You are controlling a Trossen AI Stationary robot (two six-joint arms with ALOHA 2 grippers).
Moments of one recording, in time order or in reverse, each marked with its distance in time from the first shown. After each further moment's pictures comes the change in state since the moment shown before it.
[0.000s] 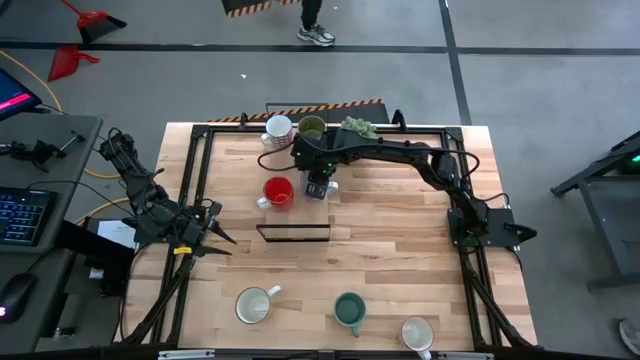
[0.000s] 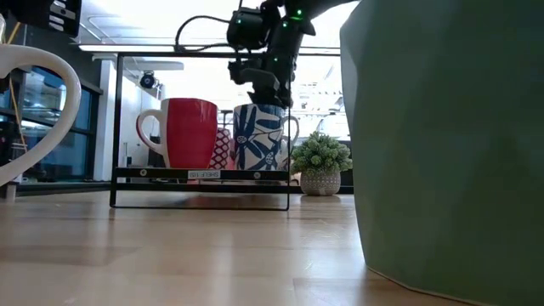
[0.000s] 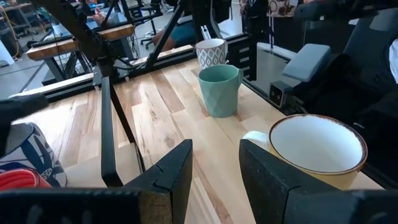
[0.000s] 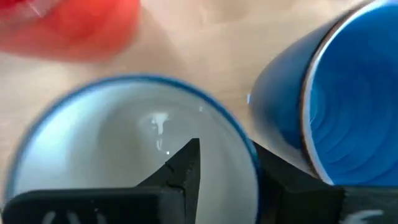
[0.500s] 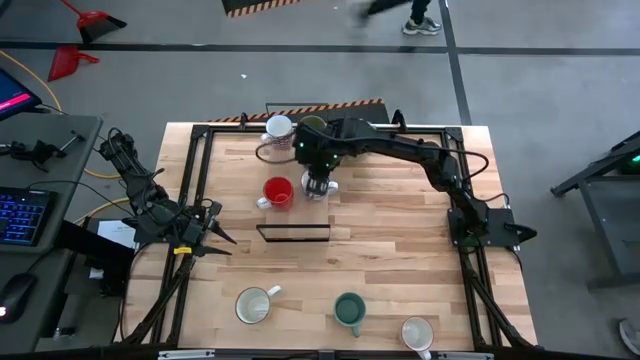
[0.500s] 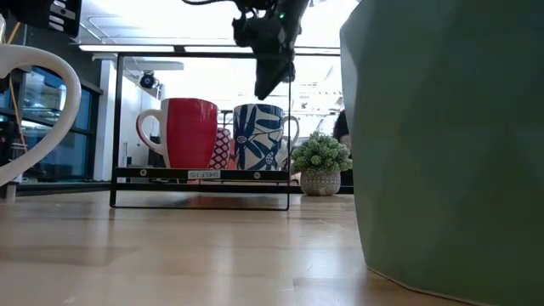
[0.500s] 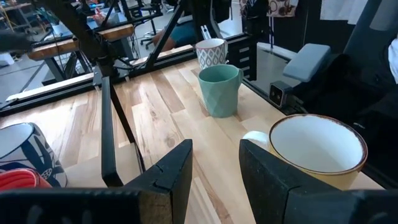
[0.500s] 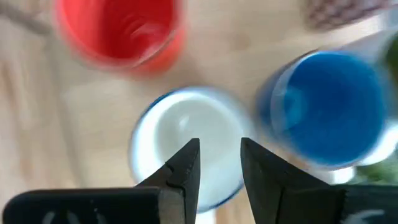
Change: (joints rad) left arm 0.000 0.000 0.000 0.000 0.000 0.001; right arm 0.029 -0.023 0.212 -0.209 -0.058 0.019
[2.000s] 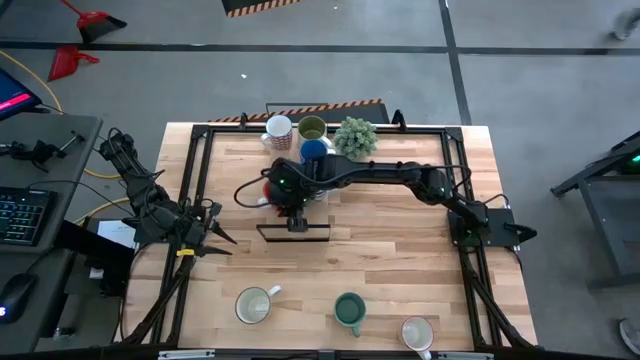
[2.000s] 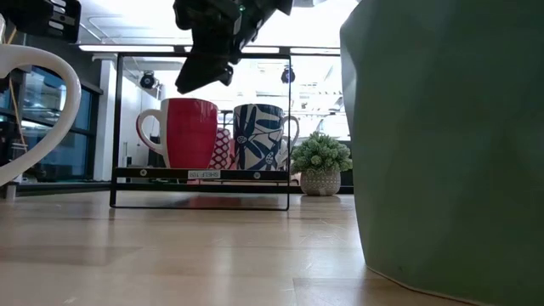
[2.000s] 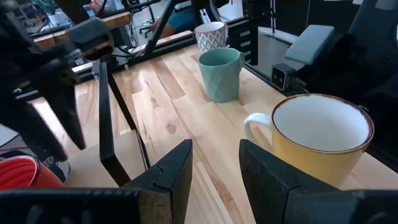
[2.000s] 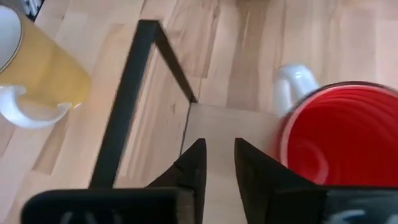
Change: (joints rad) left arm 0.001 0.003 0.000 -0.059 -0.001 -0.001; right arm 0.150 0.123 -0.019 0.395 -0.244 -0.145
